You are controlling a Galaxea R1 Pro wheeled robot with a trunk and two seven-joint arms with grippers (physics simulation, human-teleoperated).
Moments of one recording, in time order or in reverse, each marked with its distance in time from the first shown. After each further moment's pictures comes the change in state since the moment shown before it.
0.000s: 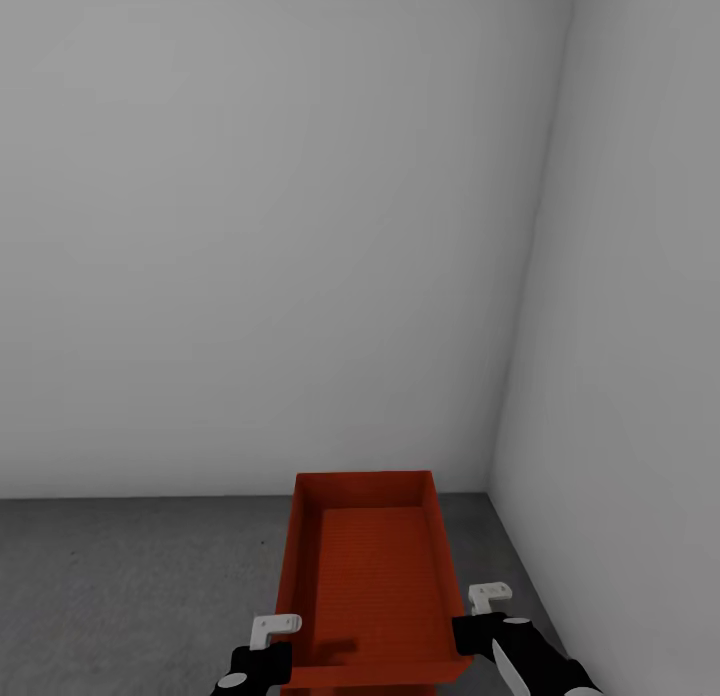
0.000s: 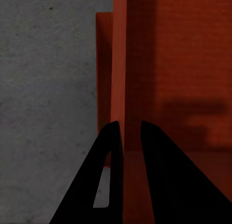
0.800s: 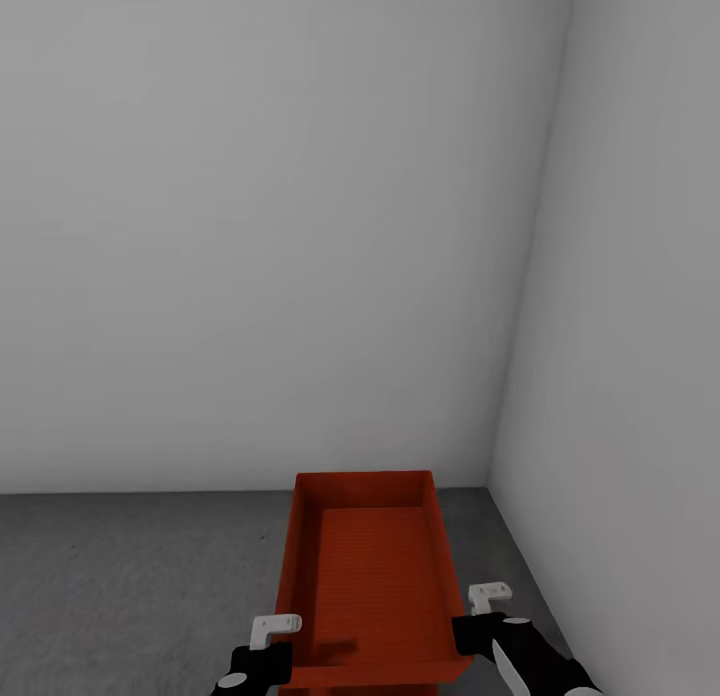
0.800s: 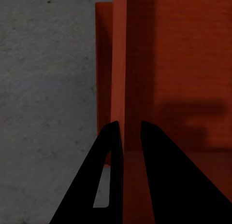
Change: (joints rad) left arm 0.000 0.000 0.000 0.000 0.000 0.000 0.000; right arm 0.000 0.000 0.000 0.000 0.000 0.000 0.000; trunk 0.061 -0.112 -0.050
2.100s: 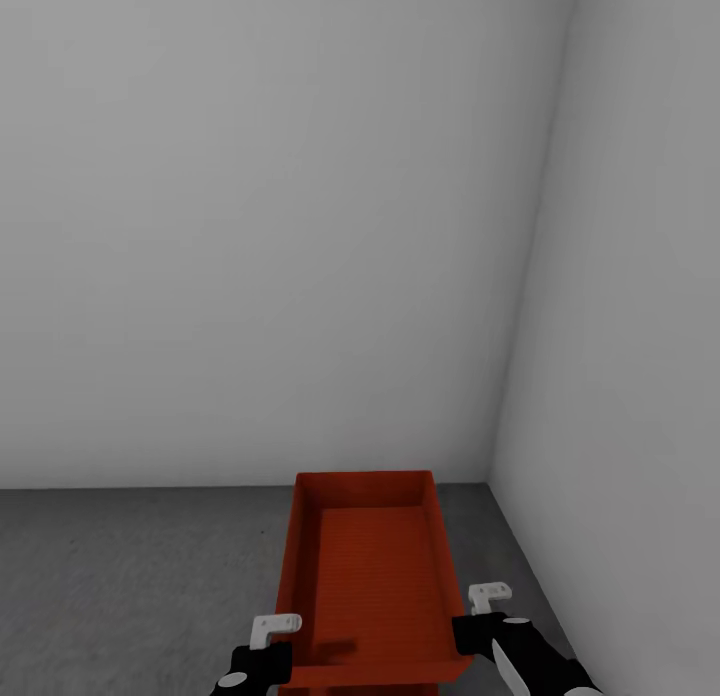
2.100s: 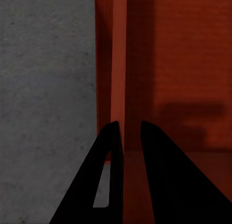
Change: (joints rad) left arm 0.000 0.000 -0.001 -0.001 0.000 0.001 0.000; right arm 0.000 0.000 0.001 0.000 -0.003 0.000 -0.003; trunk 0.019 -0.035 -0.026
